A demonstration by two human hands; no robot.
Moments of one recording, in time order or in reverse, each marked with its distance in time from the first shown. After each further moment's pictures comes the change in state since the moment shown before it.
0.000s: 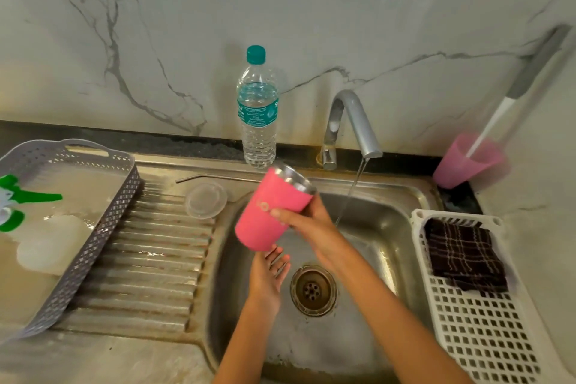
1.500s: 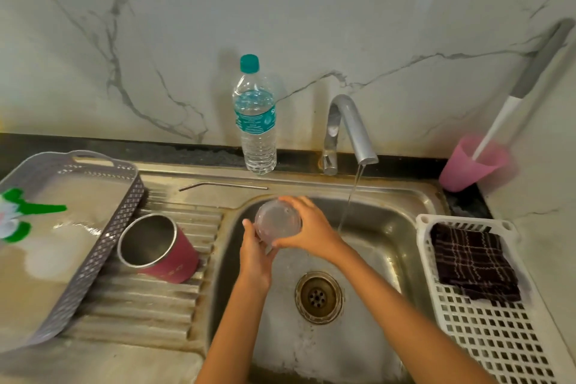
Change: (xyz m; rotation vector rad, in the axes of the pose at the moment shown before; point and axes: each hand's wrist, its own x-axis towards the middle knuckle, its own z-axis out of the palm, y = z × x) left_hand 0.000 0.043 0.017 0.152 -0.058 0.186; right_hand 0.034 0.015 -0.024 -0.939 -0.100 -0.188
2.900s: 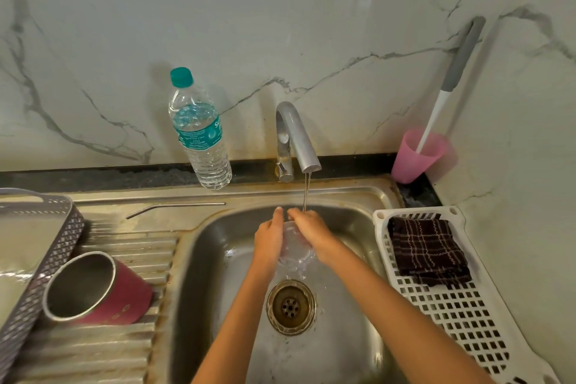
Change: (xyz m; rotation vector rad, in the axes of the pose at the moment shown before) left_hand 0.012 -0.023 0.094 0.686 -0.119 0.170; right_hand -0.006 0.028 -0.043 0.533 0.231 0.720
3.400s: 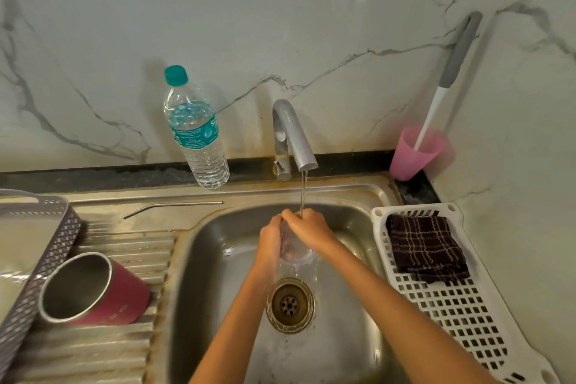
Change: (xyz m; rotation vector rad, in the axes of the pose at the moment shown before) left_hand -0.007 -0.003 0.004 -0.158 -0.100 -0.118; right_hand -0.001 0.003 -0.006 -0.263 0.057 -0.198
